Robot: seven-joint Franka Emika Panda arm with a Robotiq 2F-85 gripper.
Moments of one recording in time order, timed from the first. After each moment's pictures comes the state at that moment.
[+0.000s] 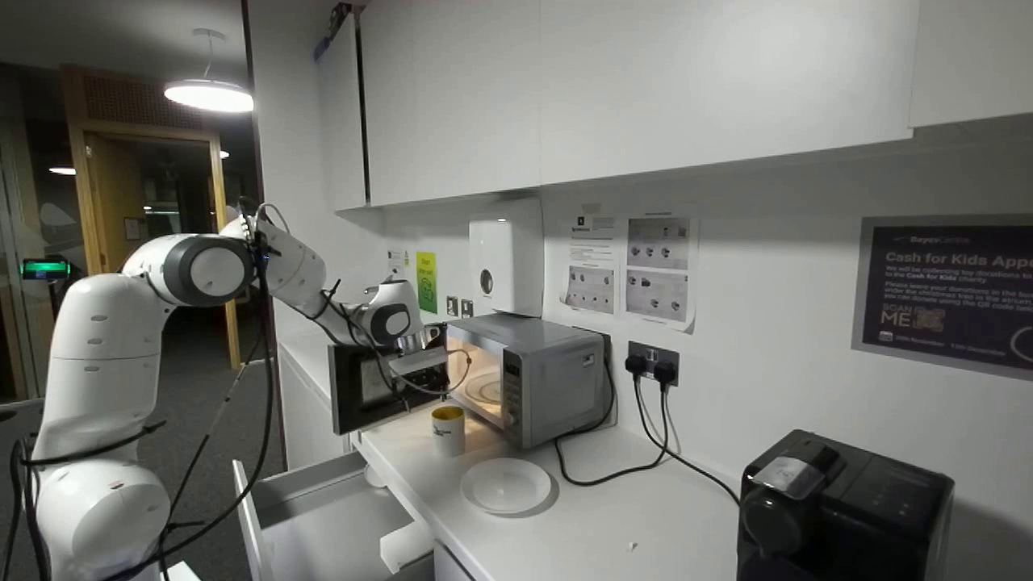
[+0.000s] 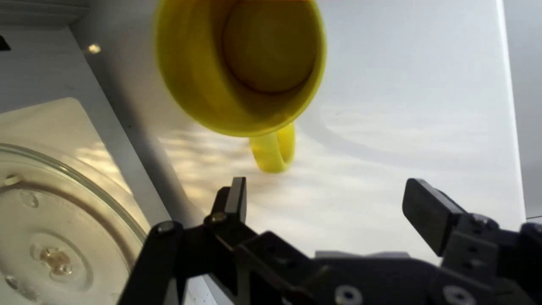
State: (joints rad) arm 0.07 0.18 0.00 -2.01 -0.13 2.40 -0.77
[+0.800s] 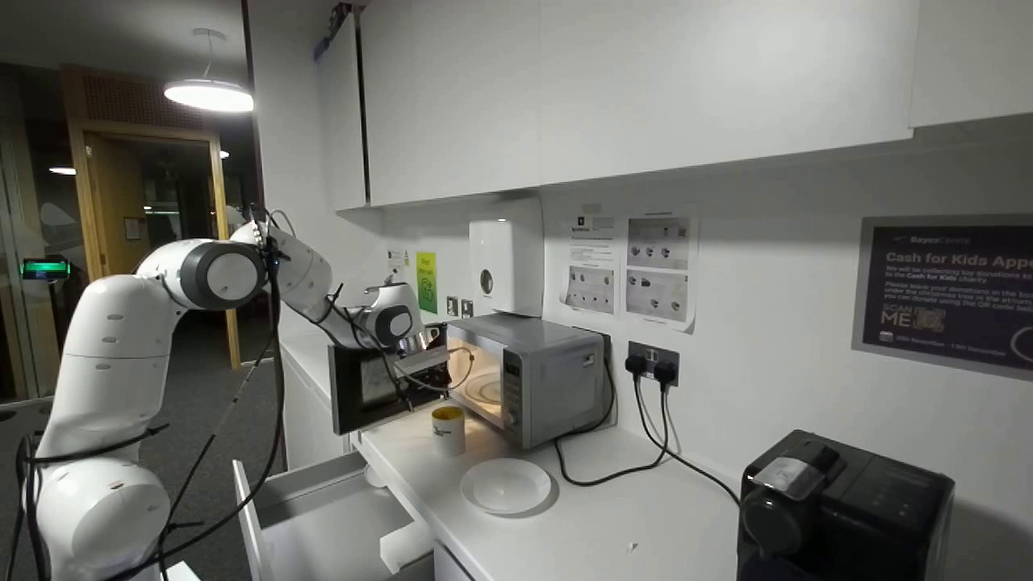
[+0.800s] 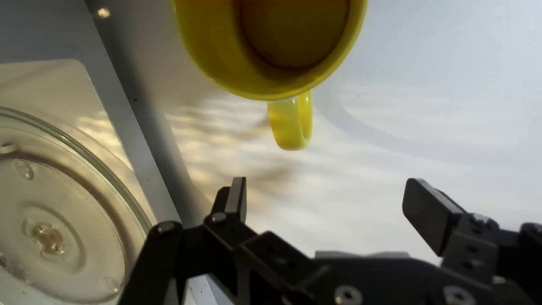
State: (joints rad) arm 0.07 0.23 0.02 -1.96 -0.18 2.41 -0.77
